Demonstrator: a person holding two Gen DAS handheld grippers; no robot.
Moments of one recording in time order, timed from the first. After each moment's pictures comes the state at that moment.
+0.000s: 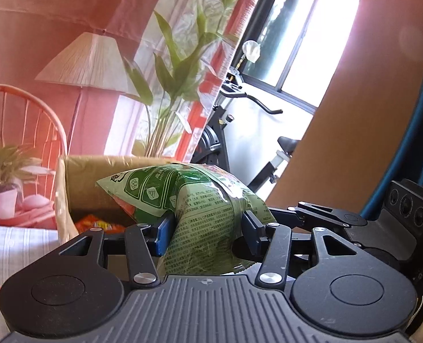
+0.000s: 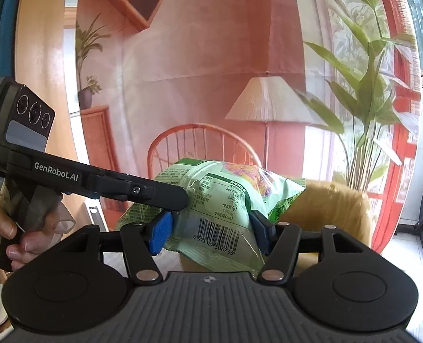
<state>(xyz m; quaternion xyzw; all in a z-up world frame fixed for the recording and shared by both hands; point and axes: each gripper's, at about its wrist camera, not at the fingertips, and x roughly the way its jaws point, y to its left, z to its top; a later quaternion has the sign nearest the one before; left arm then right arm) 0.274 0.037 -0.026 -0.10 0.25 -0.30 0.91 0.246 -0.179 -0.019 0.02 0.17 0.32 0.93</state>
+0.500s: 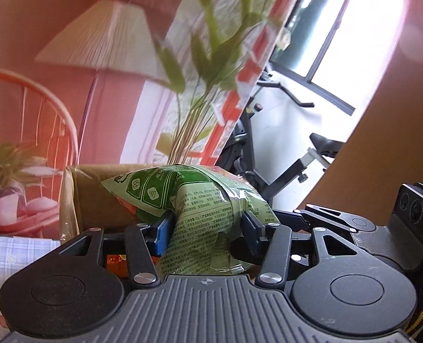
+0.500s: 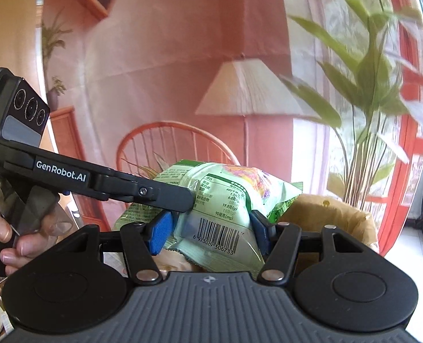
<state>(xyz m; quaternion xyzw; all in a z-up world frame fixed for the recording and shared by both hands) 0.384 0.033 -0.044 -0.11 0.30 -0.27 0.91 0.363 -0.174 -0.036 0.04 0.22 0.31 0.93</state>
